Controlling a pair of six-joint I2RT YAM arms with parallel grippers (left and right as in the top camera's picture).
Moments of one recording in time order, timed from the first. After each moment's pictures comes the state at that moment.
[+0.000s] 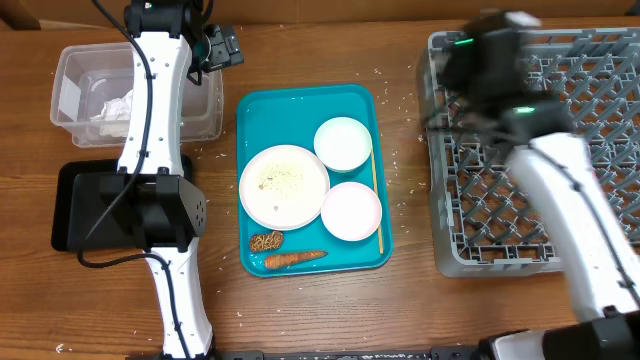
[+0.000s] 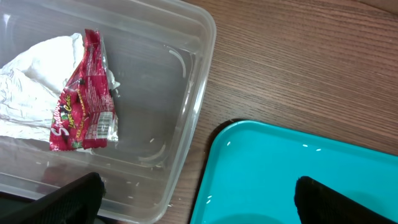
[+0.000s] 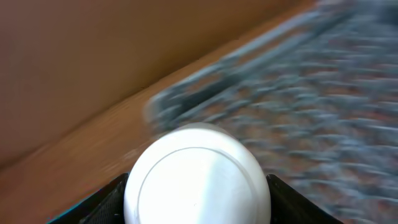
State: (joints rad) left arm -0.04 2.33 2.49 -1.32 -0.09 -0.37; right arm 0.16 1.57 1.54 -0.71 0.36 0.59
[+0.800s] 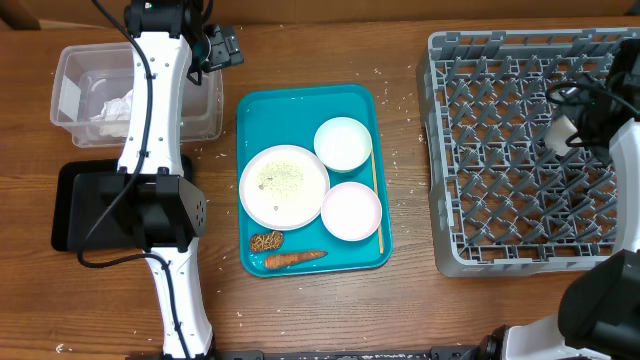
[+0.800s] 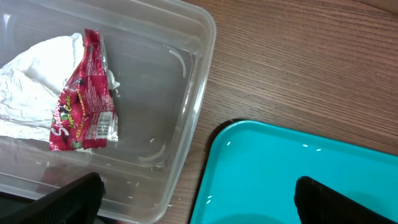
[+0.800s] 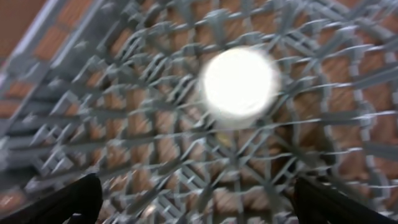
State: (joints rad) left arm -0.04 2.33 2.49 -1.32 -0.09 -0.37; right arm -0.31 1.69 1.53 -0.89 0.09 0.59
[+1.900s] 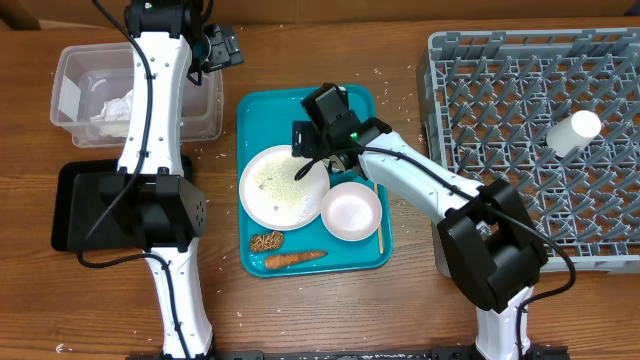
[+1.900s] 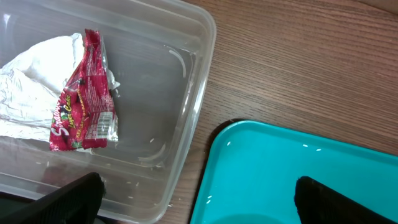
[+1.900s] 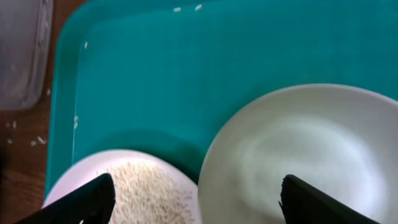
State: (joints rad) left arm -0.04 2.33 2.49 -1.32 -0.09 -0.37; right arm 0.63 2.06 1.52 -0.43 0.06 0.62
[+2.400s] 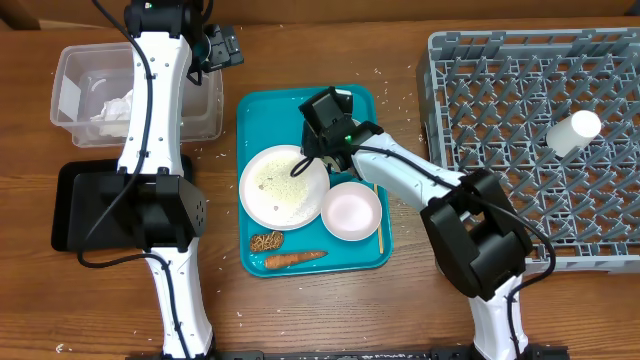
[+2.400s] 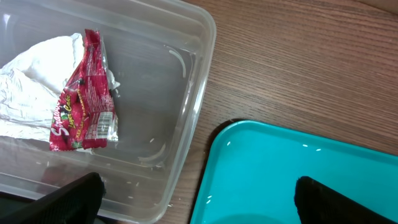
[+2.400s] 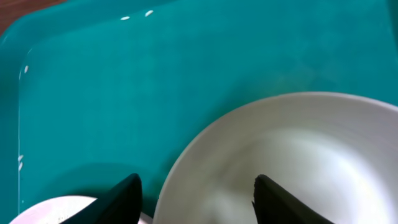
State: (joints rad) left arm -0.04 2.33 2.49 -1.32 -0.09 -0.37; right arm 0.63 2.14 1.52 -0.39 0.15 0.70
